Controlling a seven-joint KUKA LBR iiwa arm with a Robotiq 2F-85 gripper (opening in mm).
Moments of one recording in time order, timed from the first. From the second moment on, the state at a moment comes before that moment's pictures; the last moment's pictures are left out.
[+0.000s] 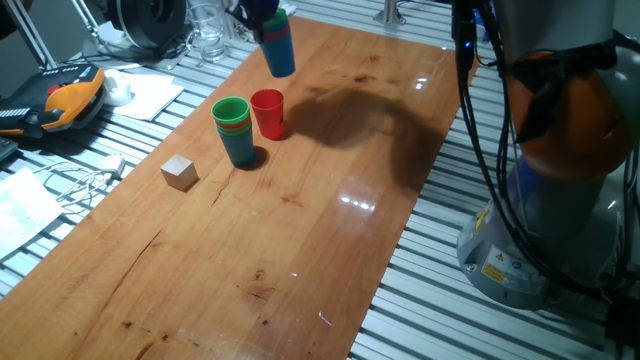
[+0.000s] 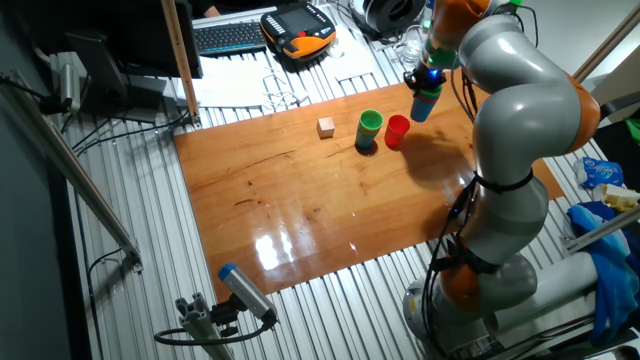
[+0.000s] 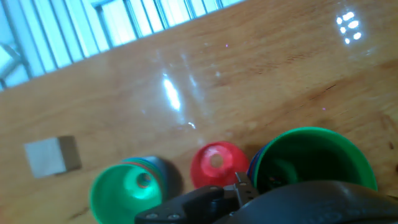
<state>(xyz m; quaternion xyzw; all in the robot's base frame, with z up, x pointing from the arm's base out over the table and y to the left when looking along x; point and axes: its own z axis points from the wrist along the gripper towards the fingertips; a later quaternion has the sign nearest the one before) 0.599 -0.124 0.249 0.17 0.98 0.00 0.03</state>
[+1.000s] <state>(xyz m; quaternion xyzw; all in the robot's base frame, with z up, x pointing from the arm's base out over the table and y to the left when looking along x) 0.603 -0.094 0.198 0.21 0.97 0.01 0.07</state>
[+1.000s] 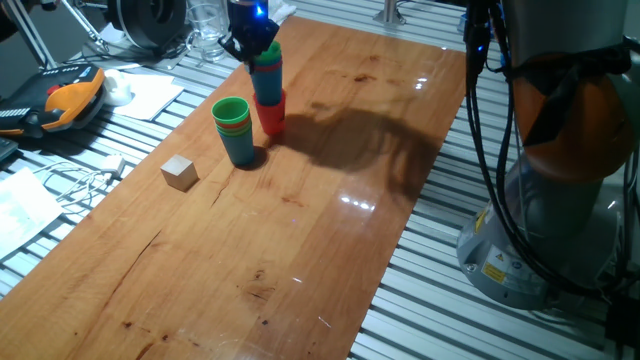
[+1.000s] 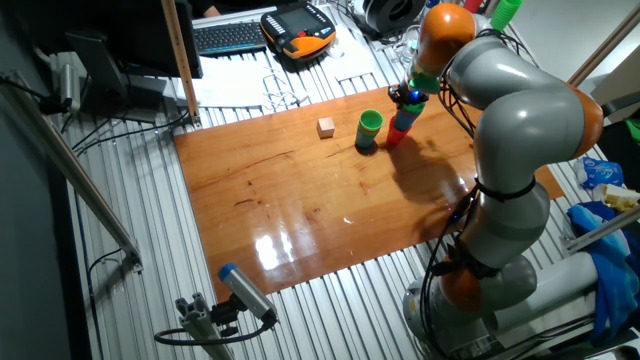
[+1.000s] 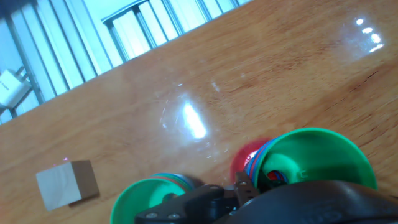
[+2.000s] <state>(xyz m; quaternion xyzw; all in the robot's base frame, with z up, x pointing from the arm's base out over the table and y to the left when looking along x) 0.607 -0.093 0.154 0.24 0.96 -0.01 0.11</state>
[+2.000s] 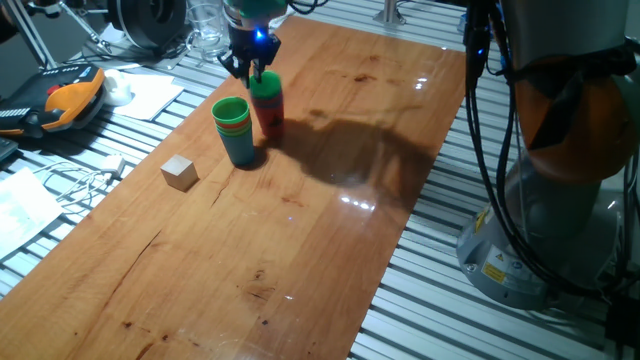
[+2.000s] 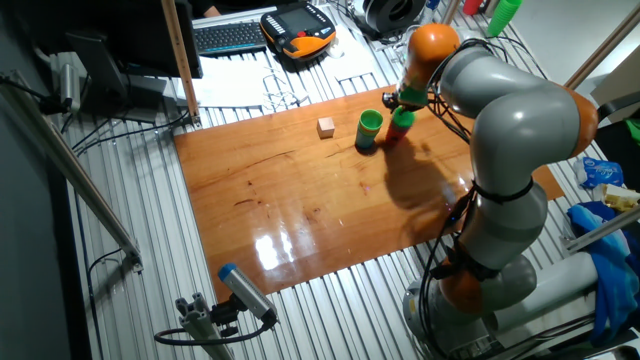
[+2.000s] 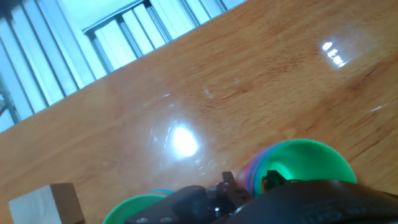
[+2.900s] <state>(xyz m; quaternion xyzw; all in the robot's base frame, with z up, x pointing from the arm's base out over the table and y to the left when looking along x) 0.612 -0.096 0.115 0.24 0.96 -0.01 0.13</state>
